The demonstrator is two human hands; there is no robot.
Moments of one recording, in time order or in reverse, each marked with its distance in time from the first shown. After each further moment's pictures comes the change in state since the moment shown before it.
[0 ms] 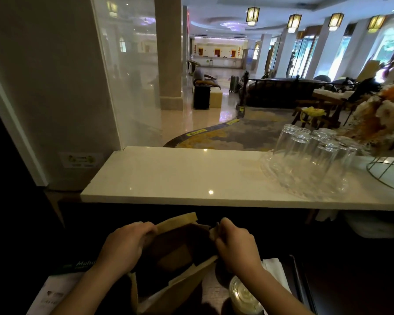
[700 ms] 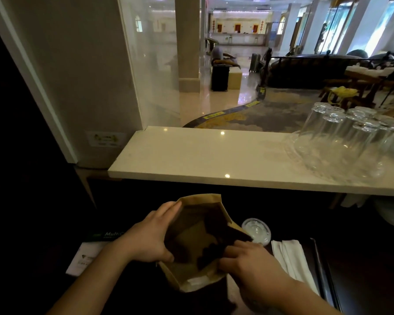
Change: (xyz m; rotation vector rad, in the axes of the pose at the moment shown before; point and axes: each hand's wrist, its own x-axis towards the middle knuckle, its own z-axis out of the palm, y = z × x) left_hand -0.025 0.005 -0.014 -0.064 -0.471 0.000; right_hand -0.057 0.009 0.012 -0.354 -0.302 -0.699
